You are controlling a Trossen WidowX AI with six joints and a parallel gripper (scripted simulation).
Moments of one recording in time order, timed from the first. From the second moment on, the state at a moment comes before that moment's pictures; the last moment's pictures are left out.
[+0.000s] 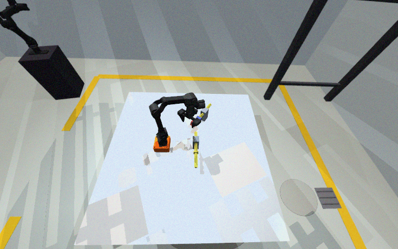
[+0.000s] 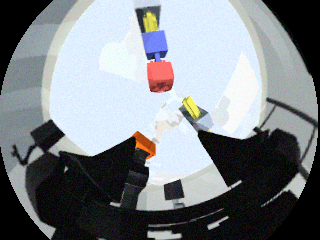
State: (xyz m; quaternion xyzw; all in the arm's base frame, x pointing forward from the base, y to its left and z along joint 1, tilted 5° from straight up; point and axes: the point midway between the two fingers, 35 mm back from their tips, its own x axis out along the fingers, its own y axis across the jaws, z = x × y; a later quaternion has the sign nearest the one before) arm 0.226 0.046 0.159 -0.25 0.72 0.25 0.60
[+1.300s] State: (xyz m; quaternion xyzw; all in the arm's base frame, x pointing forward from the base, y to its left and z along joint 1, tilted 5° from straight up) arm 0.270 0.092 0.093 -0.25 0.72 0.26 0.60
